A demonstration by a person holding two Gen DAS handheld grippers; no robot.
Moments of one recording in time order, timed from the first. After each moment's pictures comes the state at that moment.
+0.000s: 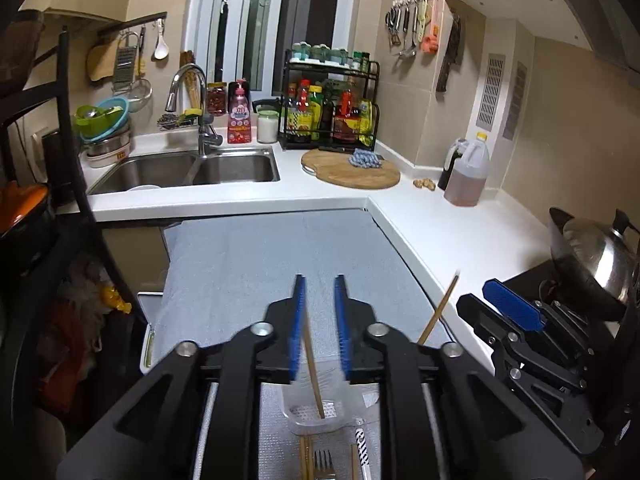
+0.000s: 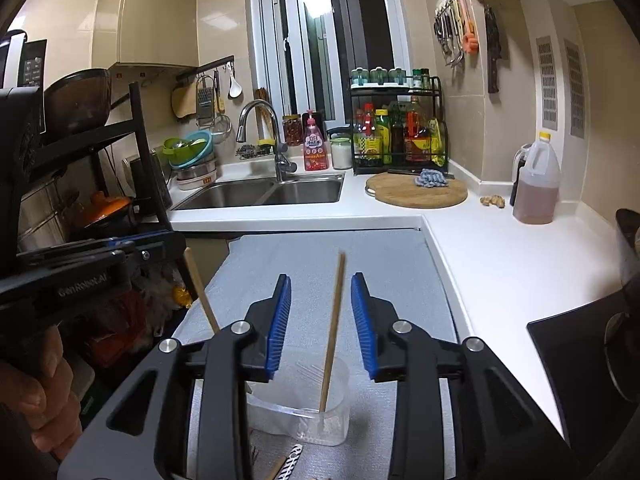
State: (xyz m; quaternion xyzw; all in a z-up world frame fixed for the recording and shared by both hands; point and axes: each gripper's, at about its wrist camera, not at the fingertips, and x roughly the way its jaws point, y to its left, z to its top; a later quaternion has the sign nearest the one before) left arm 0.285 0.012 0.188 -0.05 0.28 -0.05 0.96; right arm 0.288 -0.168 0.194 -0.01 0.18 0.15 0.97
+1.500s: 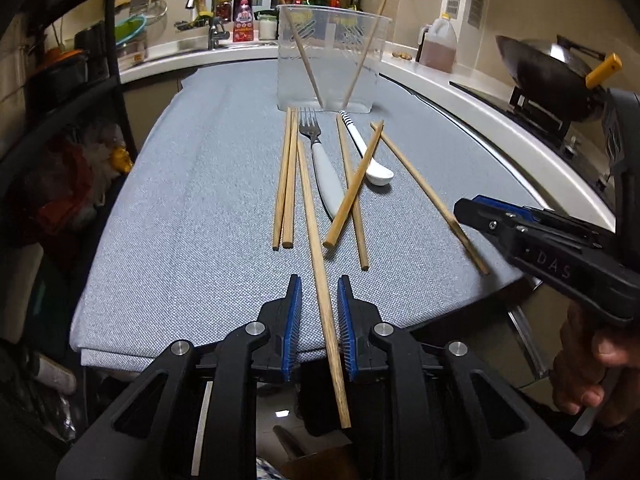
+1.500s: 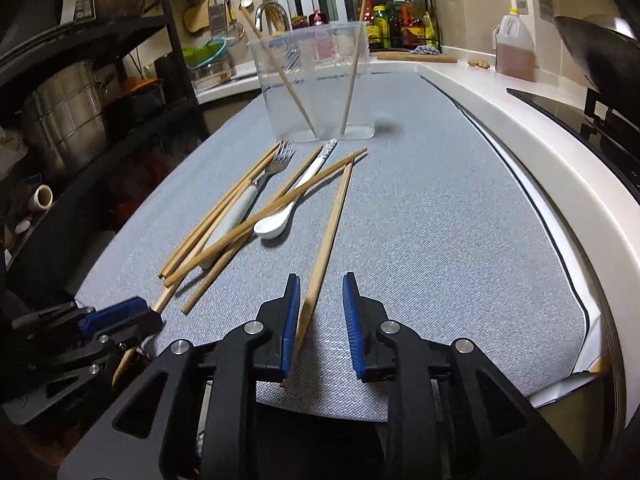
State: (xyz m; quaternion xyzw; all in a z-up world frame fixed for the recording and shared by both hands) left arm 0.008 -0.003 -0.051 -0.02 0.38 -0.05 0.92; right arm 0.081 -0.193 -0.036 -0.02 0.33 0.16 0.93
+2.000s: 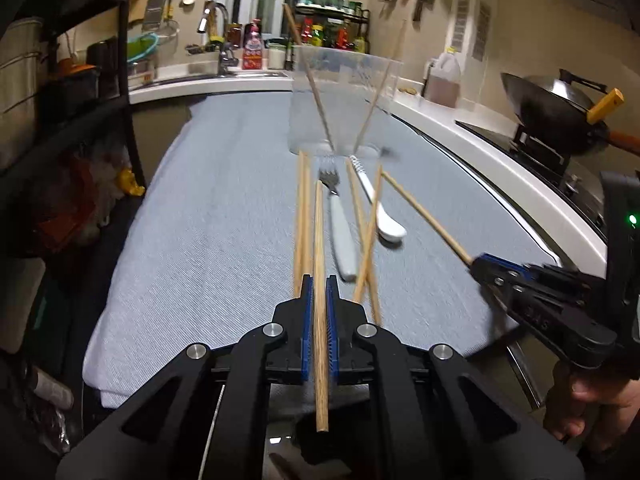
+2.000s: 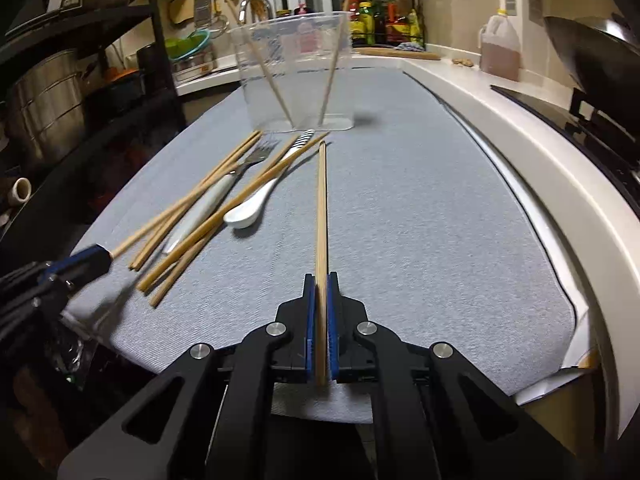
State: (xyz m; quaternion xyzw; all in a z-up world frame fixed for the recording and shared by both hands) left arm 0.018 0.014 -0.033 -0.05 0.32 -0.04 0.95; right arm 0.083 -0.203 -0.039 -0.03 0.32 0.10 0.94
